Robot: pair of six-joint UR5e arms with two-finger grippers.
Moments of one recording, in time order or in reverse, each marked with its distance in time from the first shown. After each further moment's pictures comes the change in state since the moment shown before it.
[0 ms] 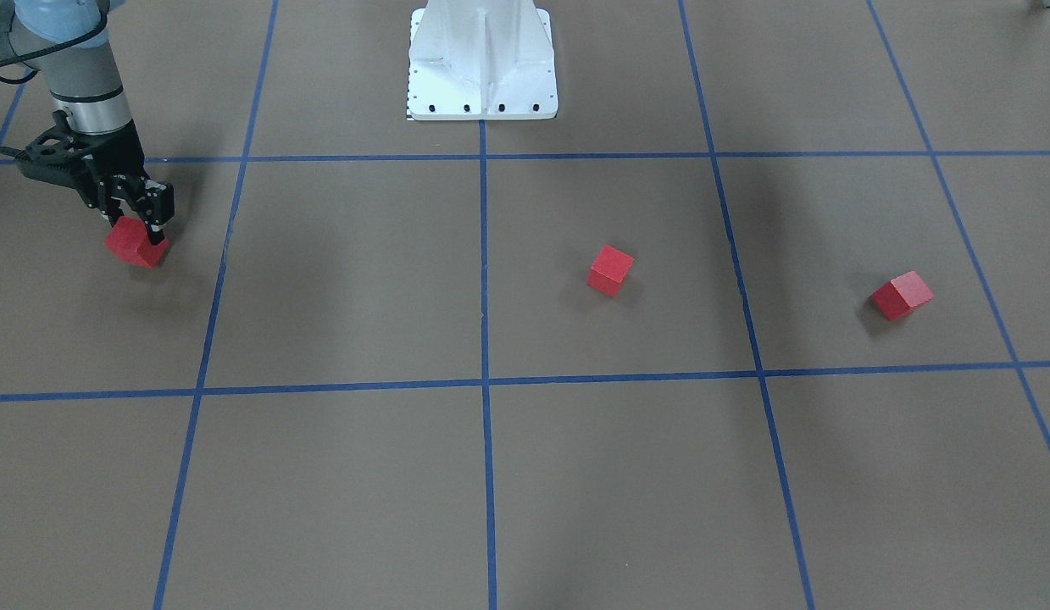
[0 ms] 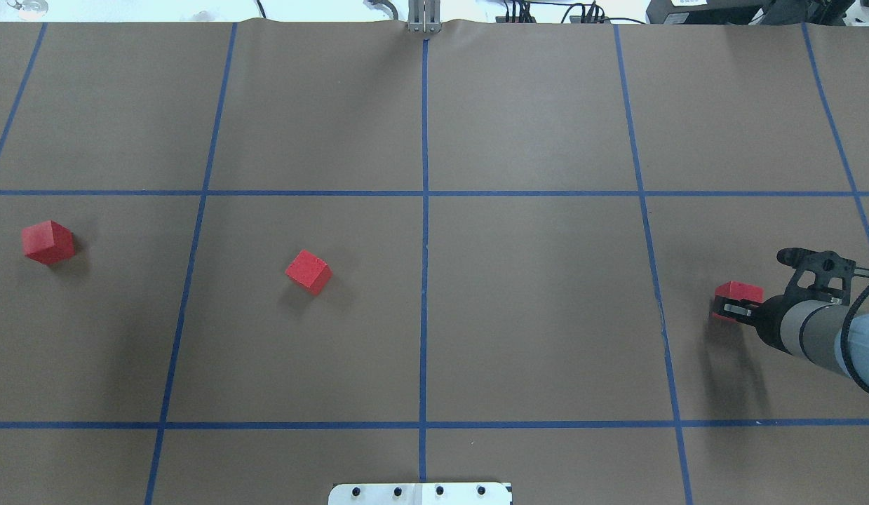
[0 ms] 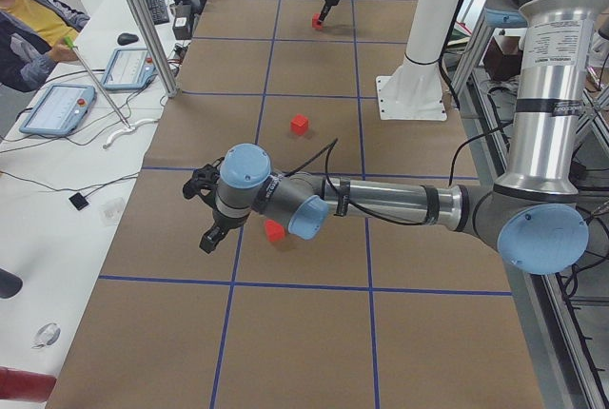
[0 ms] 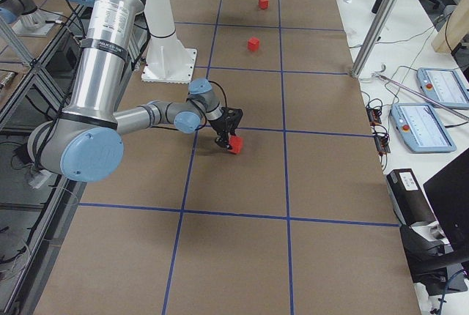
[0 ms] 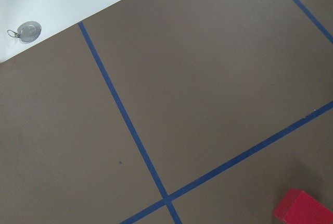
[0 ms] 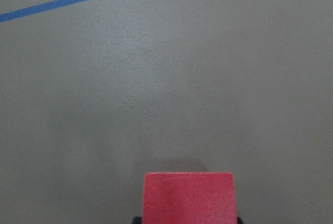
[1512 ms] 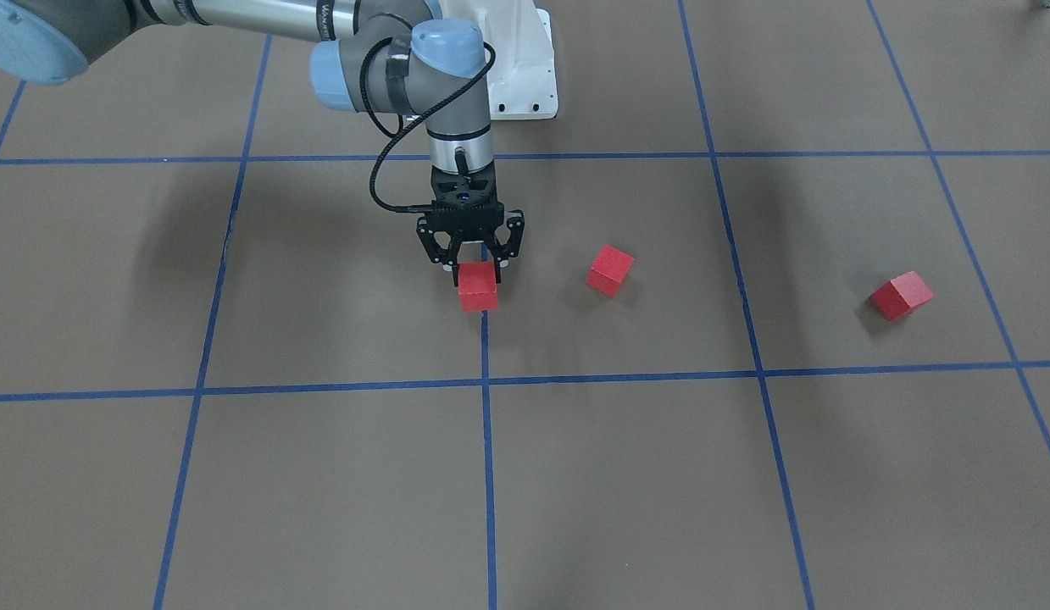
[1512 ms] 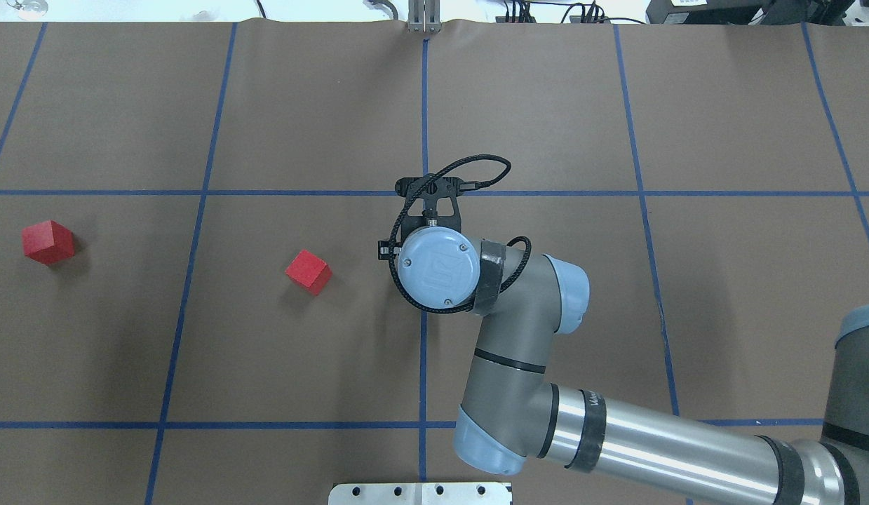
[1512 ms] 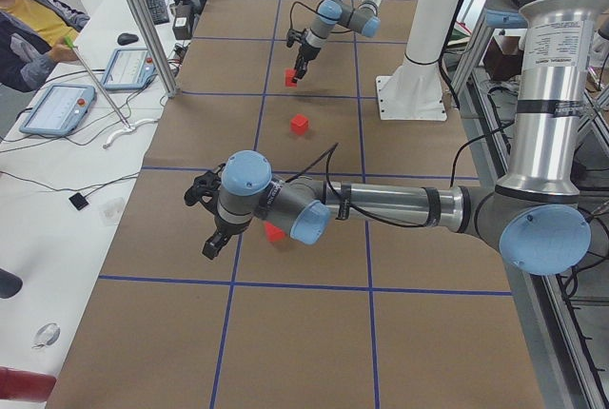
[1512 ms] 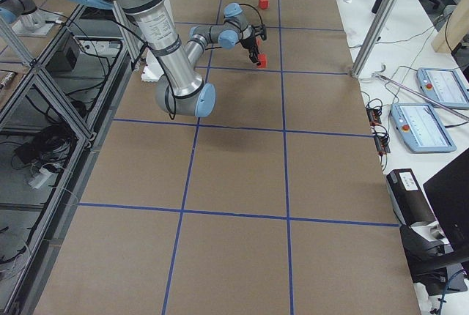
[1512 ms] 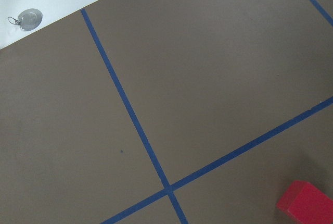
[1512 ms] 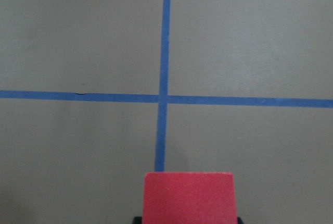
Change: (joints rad) left arm 0.000 0.008 0.014 -0.001 0.000 -0.003; right arm -0.099 1.053 -0.474 -0.446 -0.063 -0.137
